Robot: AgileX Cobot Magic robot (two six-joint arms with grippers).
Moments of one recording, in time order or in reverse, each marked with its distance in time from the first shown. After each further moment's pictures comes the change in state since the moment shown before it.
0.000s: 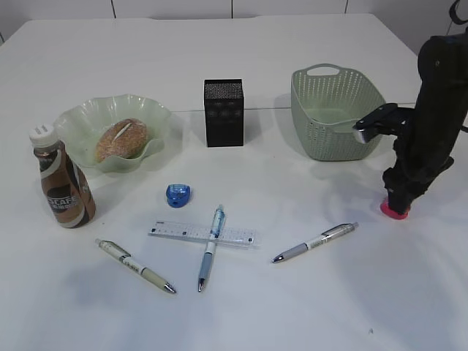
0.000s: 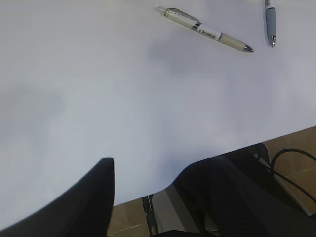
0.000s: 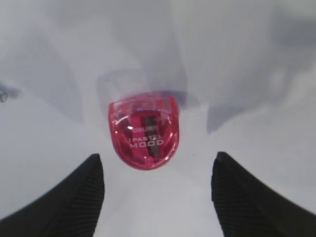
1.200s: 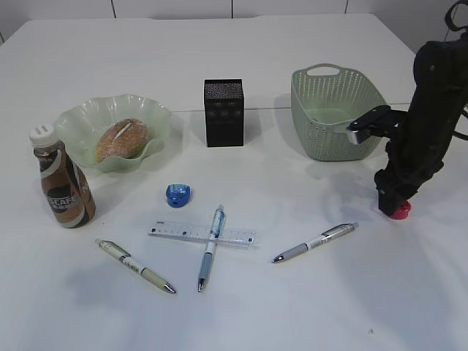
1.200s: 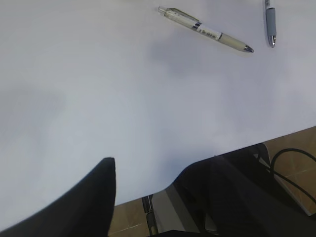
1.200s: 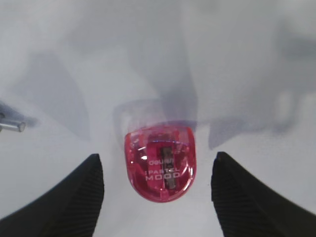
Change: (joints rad) left arm 0.000 0.000 0.000 0.000 0.000 0.000; right arm -0.002 0.021 0.000 0.060 -0.044 -0.029
